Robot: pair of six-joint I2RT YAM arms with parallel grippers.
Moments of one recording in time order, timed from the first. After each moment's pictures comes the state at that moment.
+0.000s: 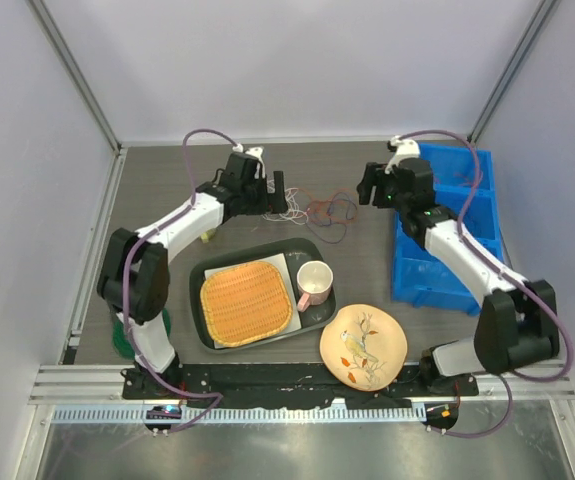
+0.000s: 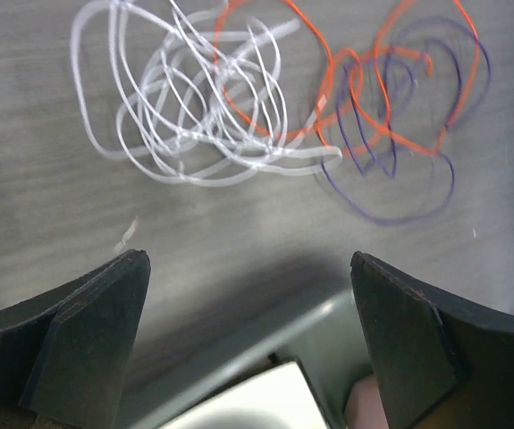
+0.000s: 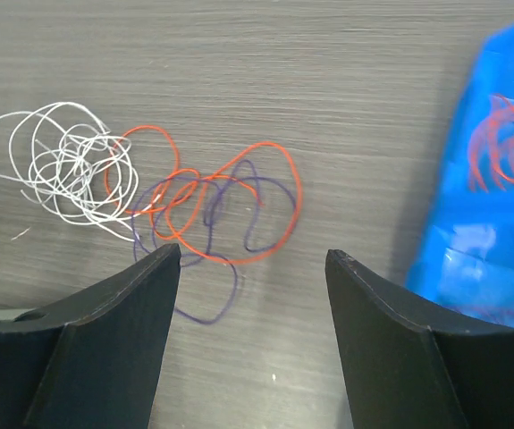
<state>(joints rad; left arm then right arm) -0.47 1.76 1.32 -0.31 0.08 -0.40 0.22 1.34 0.96 -0.02 0.02 0.20</state>
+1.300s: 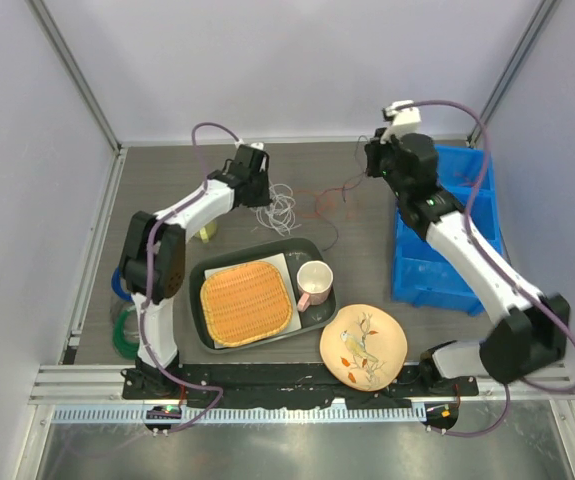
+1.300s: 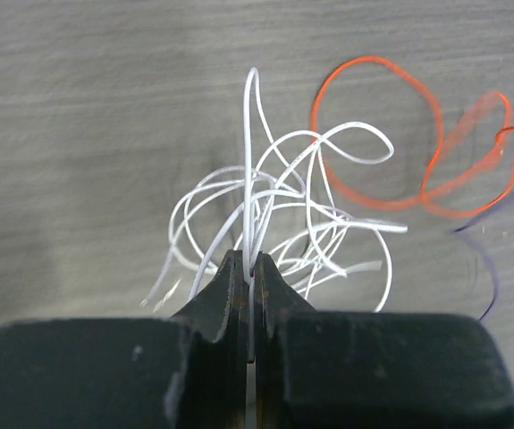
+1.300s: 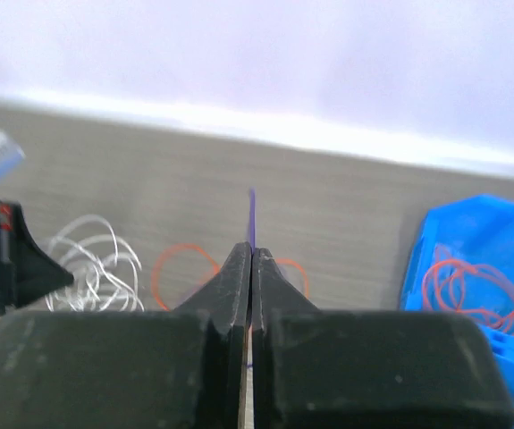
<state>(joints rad) -0.44 2.07 1.63 -0.41 -0.04 -0.42 0.36 1.48 1.27 -0.05 0.14 0.06</state>
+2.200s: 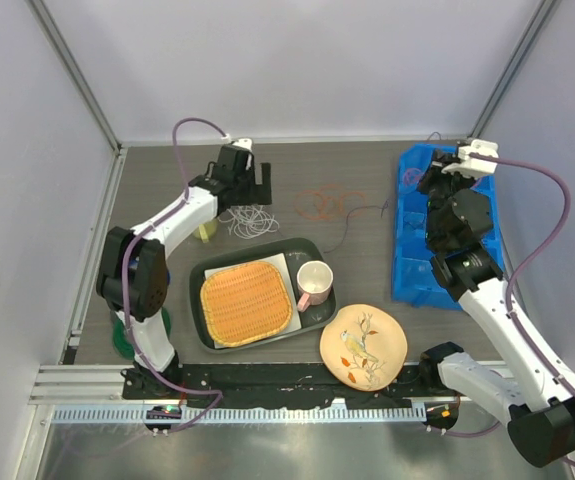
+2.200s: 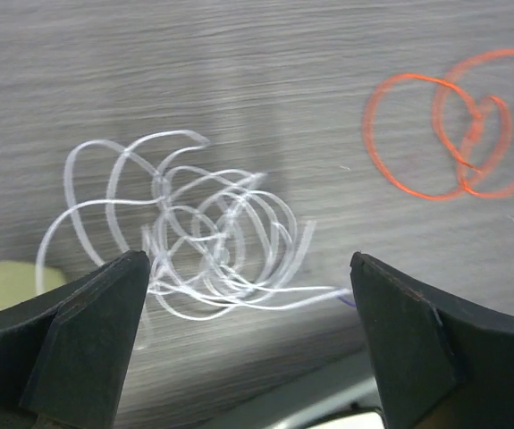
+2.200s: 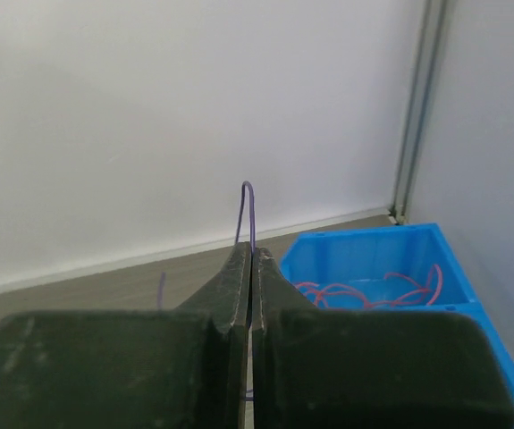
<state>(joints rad) -0.39 1.83 1.42 -0.35 -0.12 -0.36 0.36 0.90 0.90 0.26 0.59 0.01</state>
